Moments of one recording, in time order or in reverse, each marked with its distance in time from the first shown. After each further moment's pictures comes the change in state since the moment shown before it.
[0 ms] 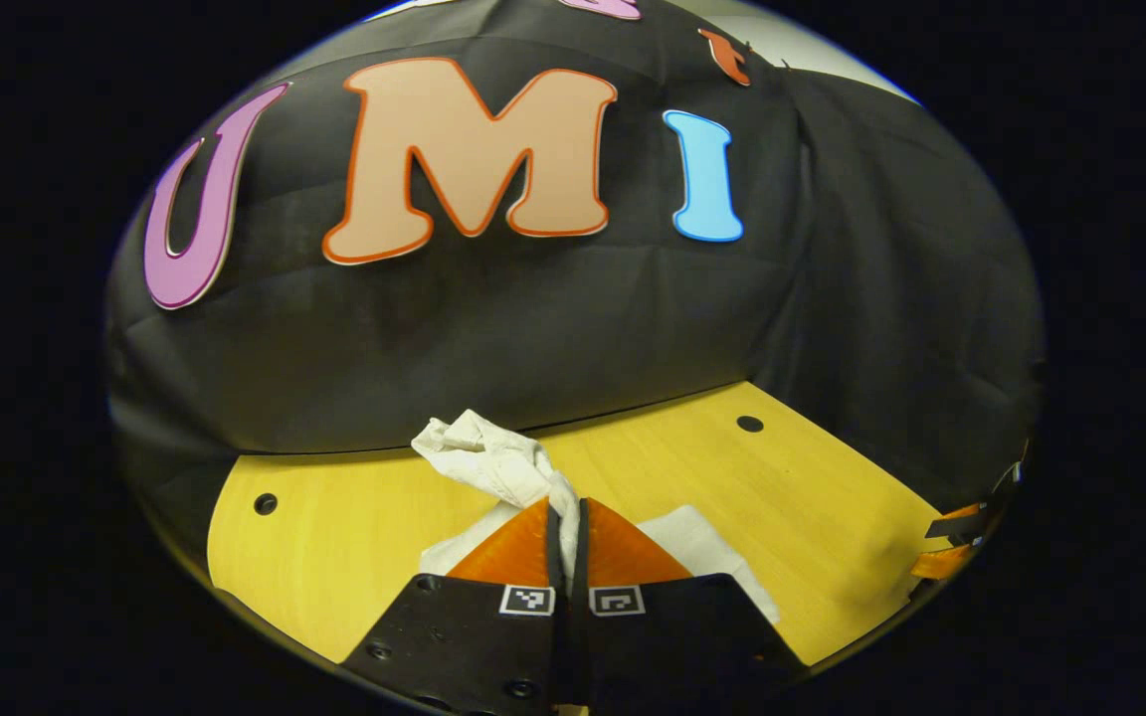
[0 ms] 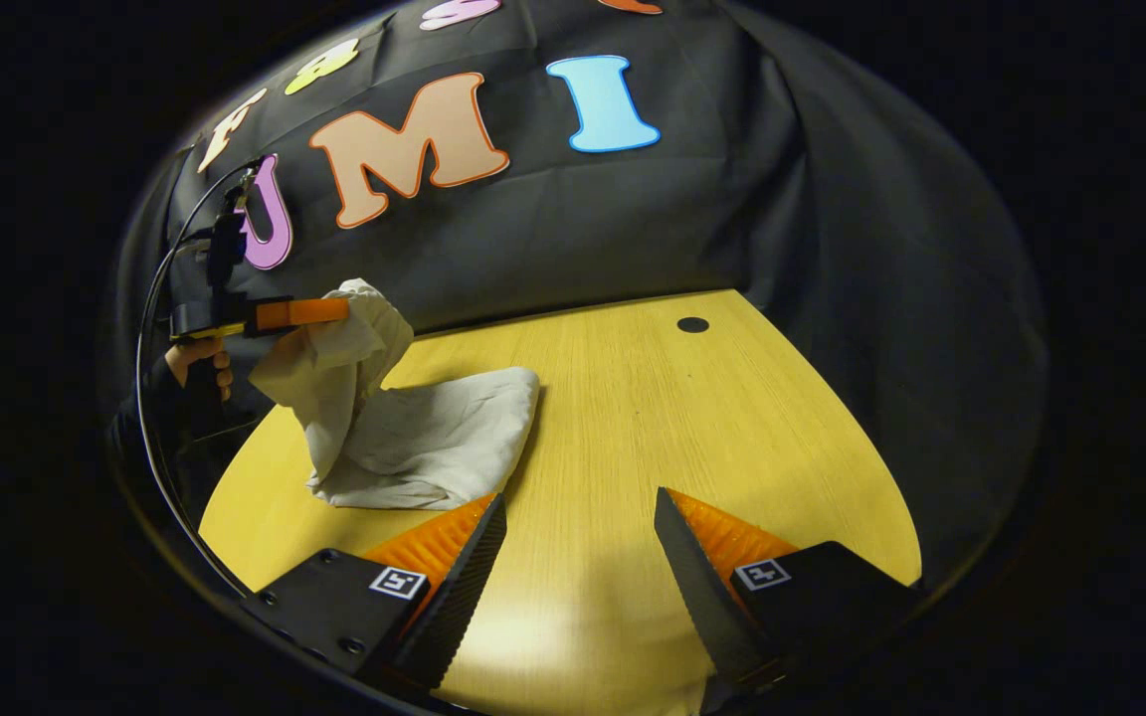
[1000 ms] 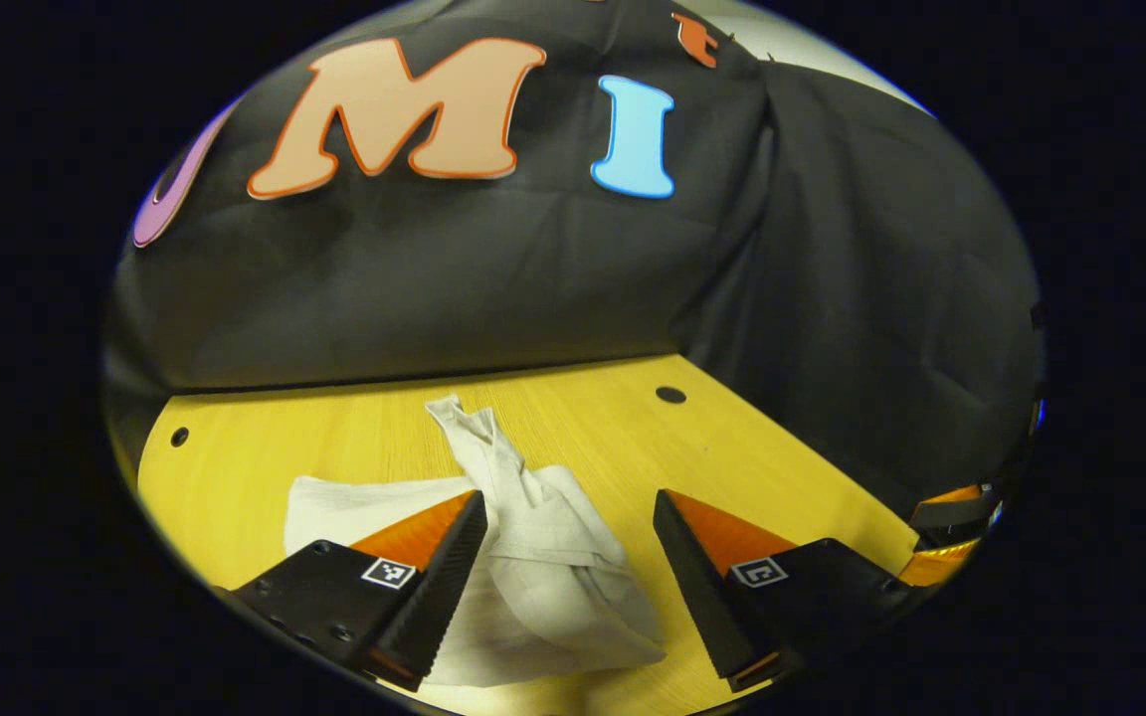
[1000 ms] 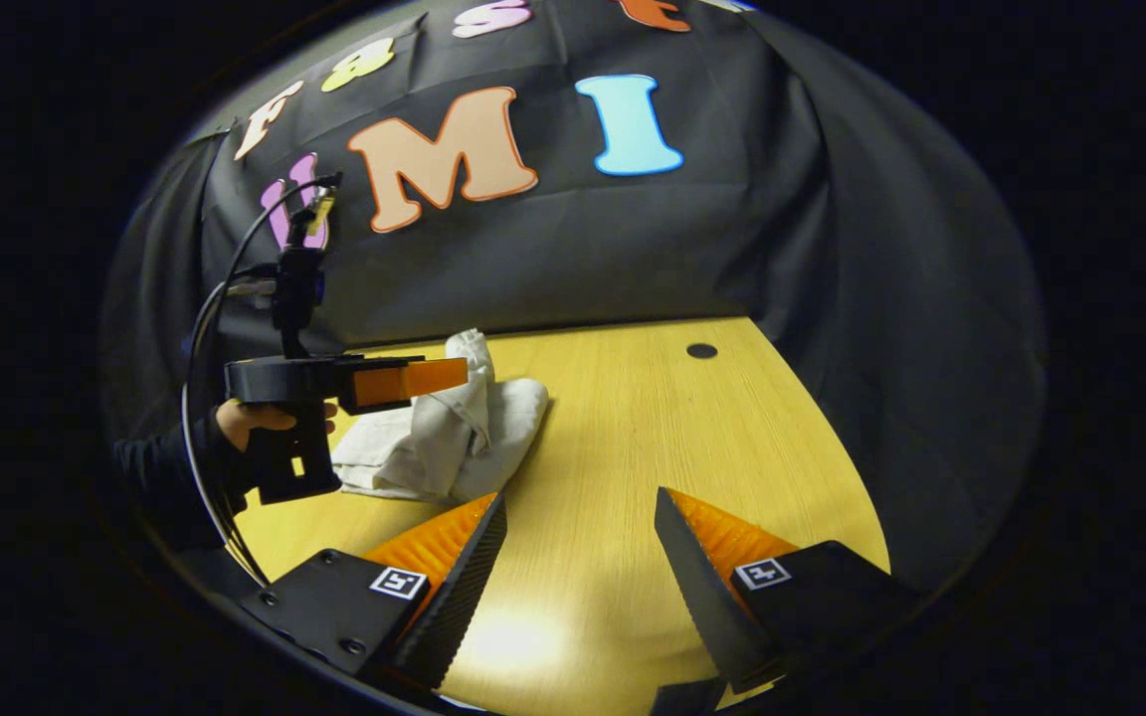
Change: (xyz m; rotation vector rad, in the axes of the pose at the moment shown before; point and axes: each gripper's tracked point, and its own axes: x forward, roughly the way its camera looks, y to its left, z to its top) left arm 0.004 -0.111 -0.048 -0.067 -0.026 -0.068; right arm -0.020 0.001 0.030 -0.104 -0.088 0.085
